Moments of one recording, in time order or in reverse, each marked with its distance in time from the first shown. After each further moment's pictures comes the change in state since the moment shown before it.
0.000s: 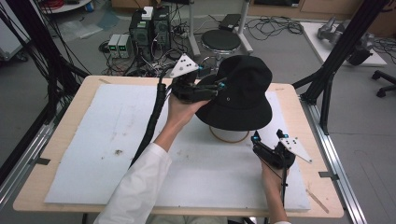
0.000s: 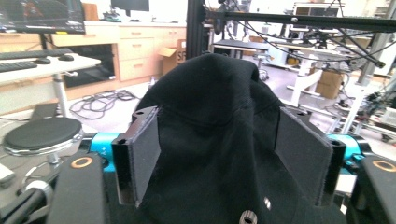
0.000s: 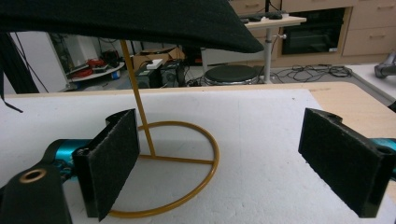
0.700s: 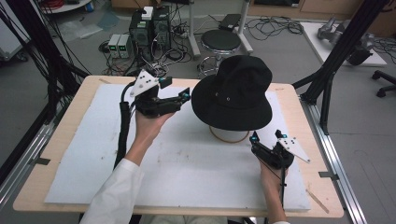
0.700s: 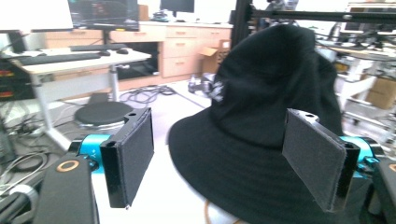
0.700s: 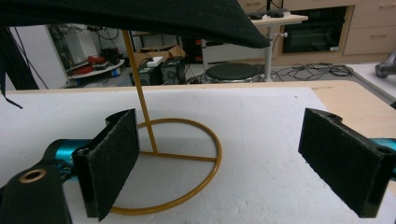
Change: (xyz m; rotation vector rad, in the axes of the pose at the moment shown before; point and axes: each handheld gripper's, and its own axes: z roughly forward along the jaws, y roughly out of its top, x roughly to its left) left arm 0.030 -0.034 -0.085 -0.010 0.197 -0.020; right arm 0.004 -0.001 0.001 0.009 -0.001 -0.005
